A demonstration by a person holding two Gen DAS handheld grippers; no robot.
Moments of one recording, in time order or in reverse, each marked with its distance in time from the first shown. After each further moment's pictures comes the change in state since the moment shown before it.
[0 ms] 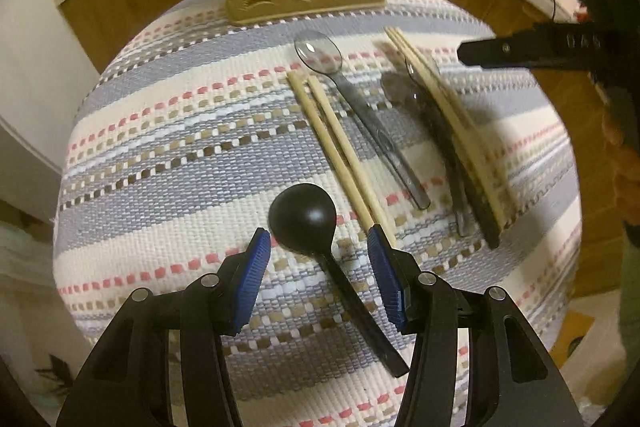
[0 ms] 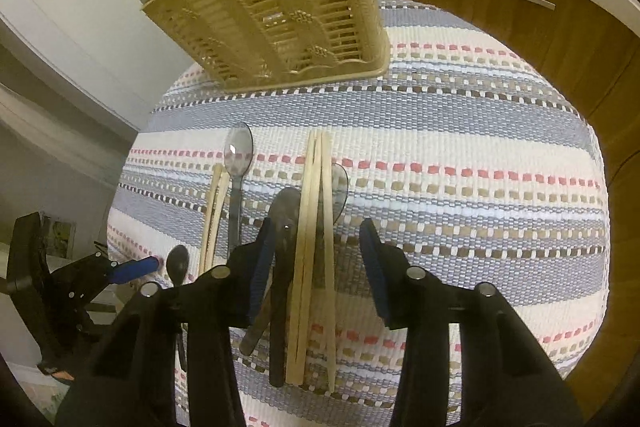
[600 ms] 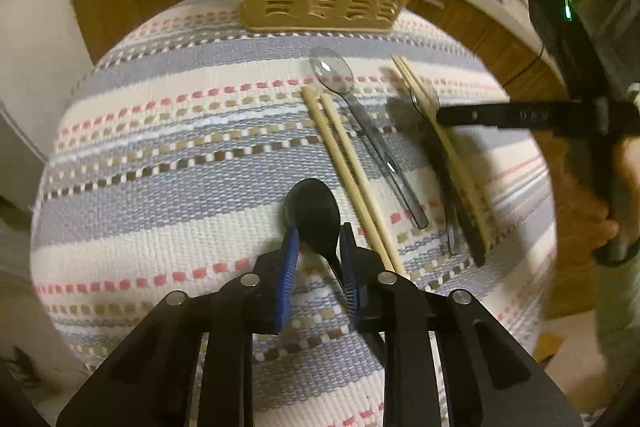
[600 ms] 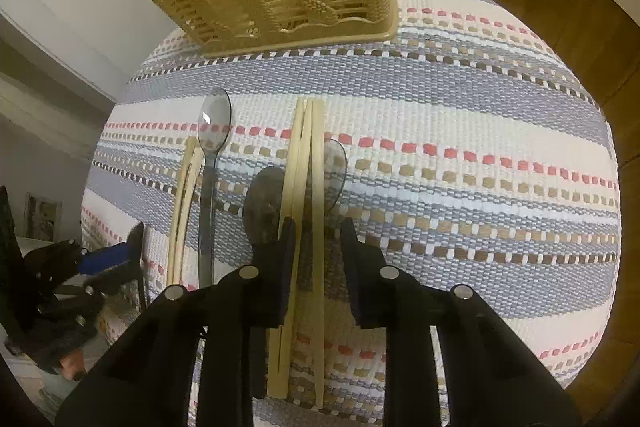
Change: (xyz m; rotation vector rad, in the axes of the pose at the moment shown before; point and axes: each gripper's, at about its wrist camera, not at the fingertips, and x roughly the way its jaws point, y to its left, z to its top) left arm -0.005 0.041 -0.005 -0.117 -0.081 -0.160; right arm 0.035 0.004 -0.001 -0.043 0.086 -0.047
